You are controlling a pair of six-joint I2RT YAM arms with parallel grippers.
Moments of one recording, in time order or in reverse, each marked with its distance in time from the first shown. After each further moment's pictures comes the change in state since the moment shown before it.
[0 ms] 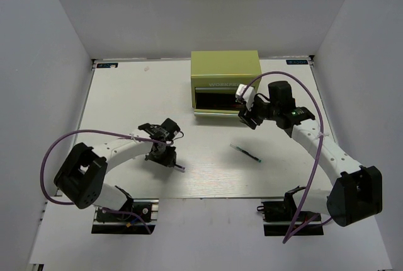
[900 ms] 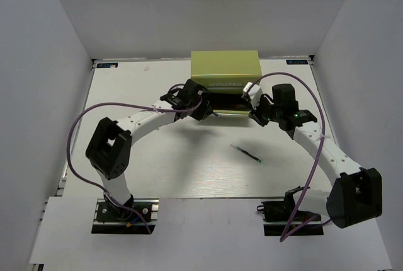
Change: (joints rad) left arm -0.015 0.317 0.528 0.399 -0.021 0.211; right arm -0.043 -0.012 -0.045 0.020 0.126 0.118
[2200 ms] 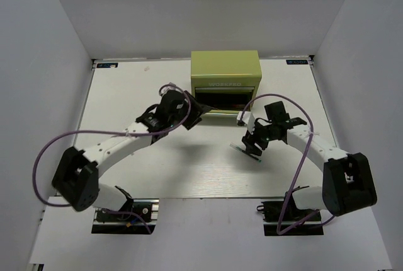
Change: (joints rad) left arm -0.008 -0.287 -0.253 0.286 0.053 0.306; right arm -0.014 0.070 -0.158 -0.172 -0.190 -0.203
